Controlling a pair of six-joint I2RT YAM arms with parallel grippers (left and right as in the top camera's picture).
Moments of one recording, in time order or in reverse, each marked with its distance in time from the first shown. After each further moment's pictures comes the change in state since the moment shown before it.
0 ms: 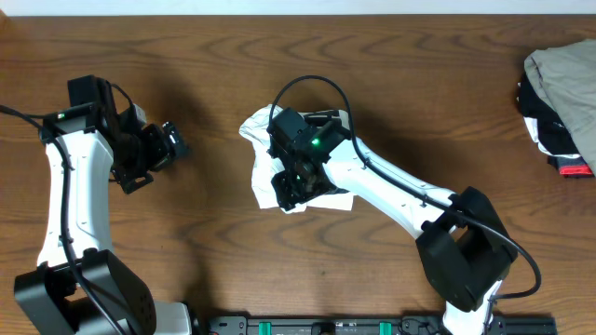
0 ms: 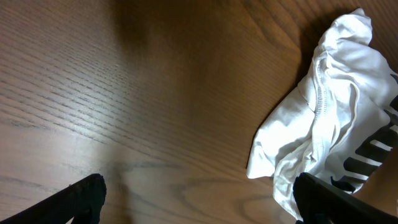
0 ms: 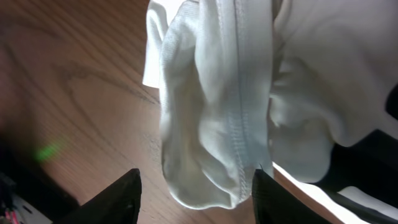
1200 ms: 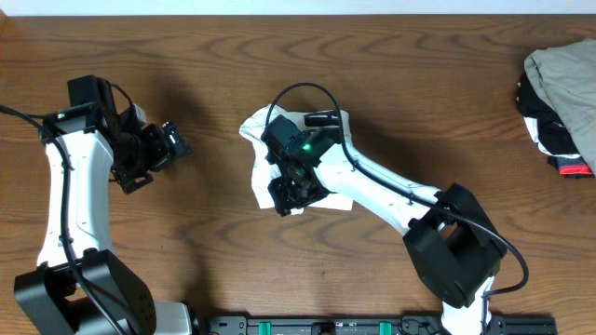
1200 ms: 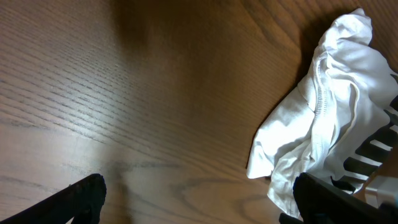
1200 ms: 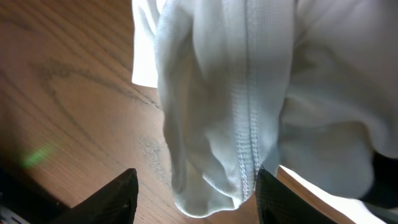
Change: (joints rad) left arm 0.000 0.000 0.000 0.000 0.000 0.000; right arm 0.025 0.043 -0.004 0.007 0.016 0.042
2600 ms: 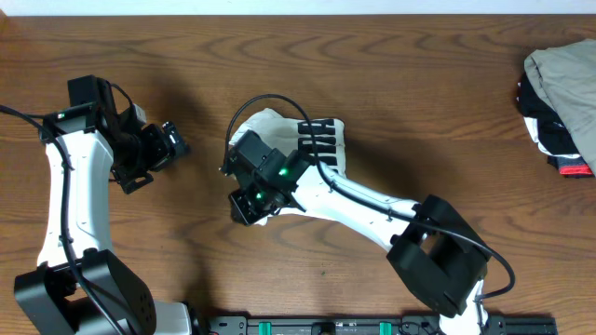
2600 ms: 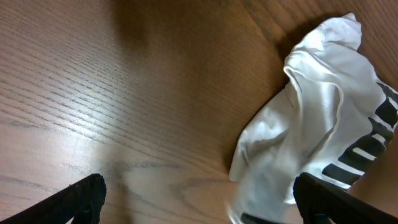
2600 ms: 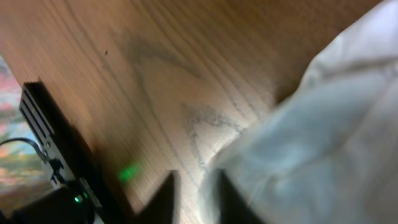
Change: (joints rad) left arm 0.000 0.000 0.000 0.000 0.000 0.000; right arm 0.134 0.020 -0.002 0.309 -0.173 0.082
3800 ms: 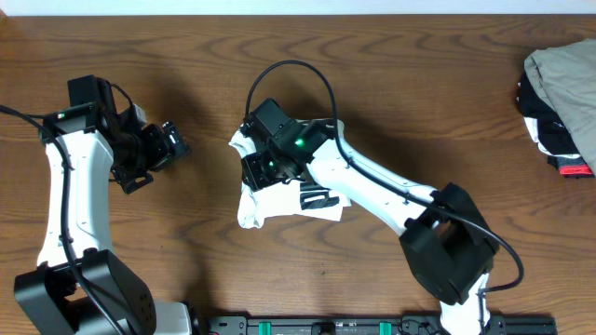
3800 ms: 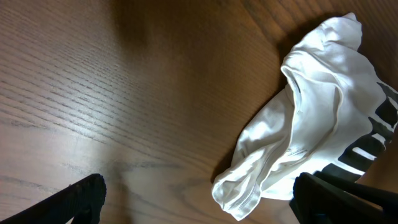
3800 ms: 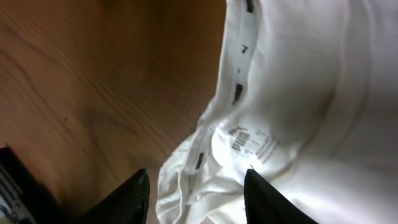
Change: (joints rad) left arm 0.000 0.000 0.000 0.000 0.000 0.000; right arm -0.117 0.013 0.095 -0.043 0.138 0.008
